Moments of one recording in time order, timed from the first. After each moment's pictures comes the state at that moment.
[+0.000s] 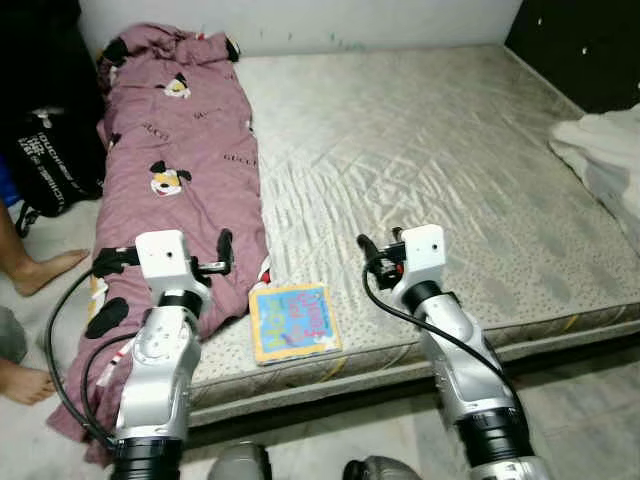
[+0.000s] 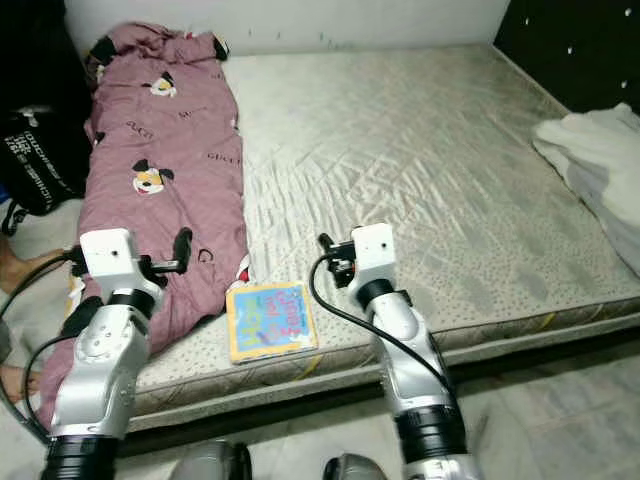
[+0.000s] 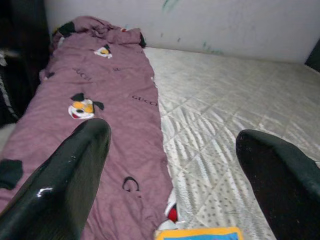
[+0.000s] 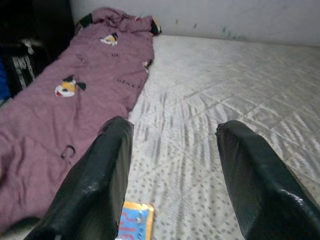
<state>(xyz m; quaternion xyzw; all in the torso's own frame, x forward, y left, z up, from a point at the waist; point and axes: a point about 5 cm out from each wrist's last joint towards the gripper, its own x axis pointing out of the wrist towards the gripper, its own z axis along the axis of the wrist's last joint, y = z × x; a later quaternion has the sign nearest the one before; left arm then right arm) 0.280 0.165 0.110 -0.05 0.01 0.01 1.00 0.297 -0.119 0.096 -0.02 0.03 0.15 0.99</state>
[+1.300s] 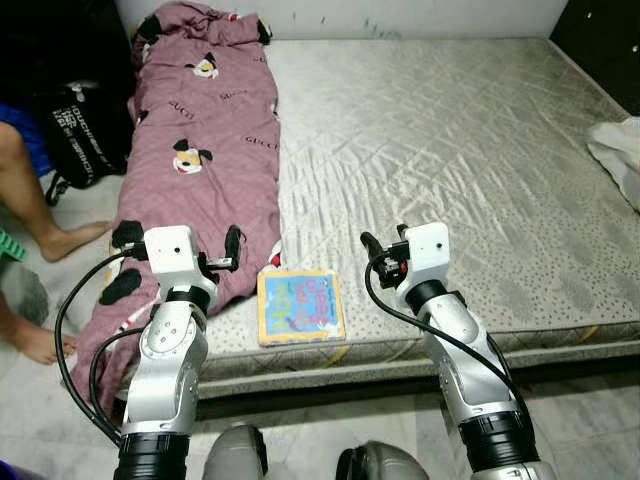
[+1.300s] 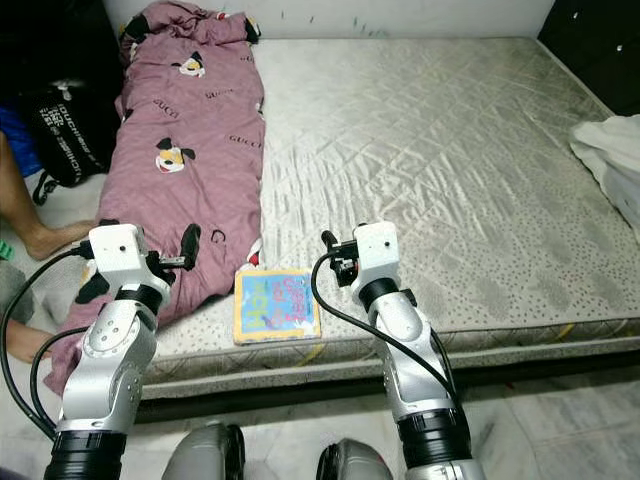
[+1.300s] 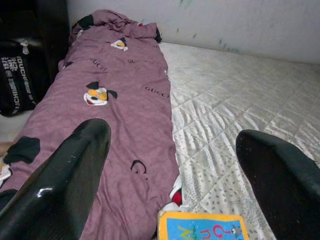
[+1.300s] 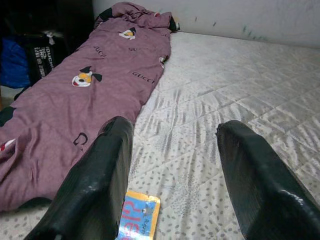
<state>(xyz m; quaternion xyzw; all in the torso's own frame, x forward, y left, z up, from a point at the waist) 0.281 0.161 0.110 -0.06 0.02 0.00 1.00 0.295 -0.119 0.103 -0.02 0.02 0.14 0.99</state>
